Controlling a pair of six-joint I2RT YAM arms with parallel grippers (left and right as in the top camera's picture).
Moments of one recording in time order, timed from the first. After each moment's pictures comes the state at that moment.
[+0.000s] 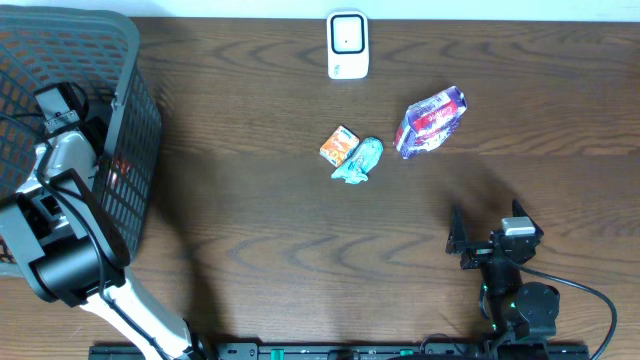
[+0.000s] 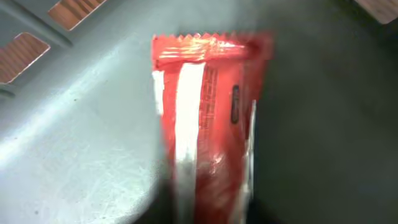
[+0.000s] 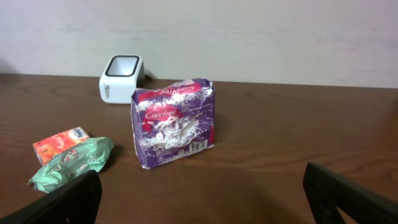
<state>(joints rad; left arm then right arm) 0.48 2.03 1.32 -0.31 -0.17 -0.23 0.04 0.01 0.01 -0.07 -0.04 -0.01</state>
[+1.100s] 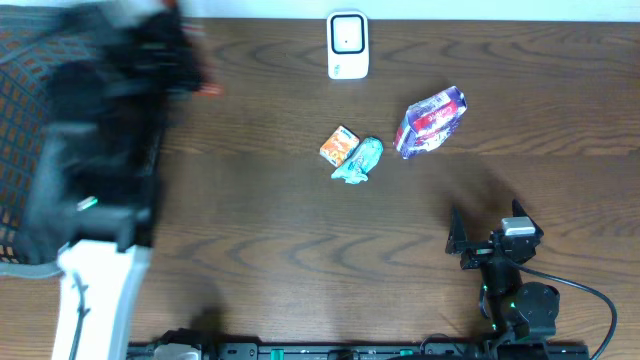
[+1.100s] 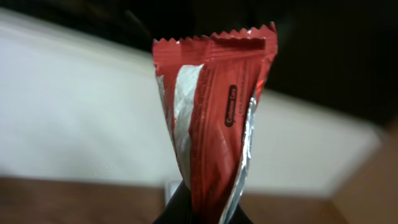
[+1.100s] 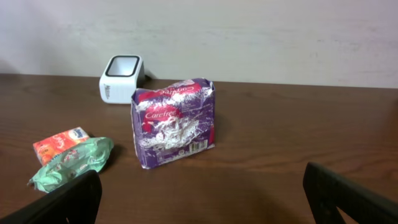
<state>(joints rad) -0.16 1.20 1.32 -0.15 0.18 -0.40 0.04 0.01 0.01 -0.07 -0.04 -0.01</state>
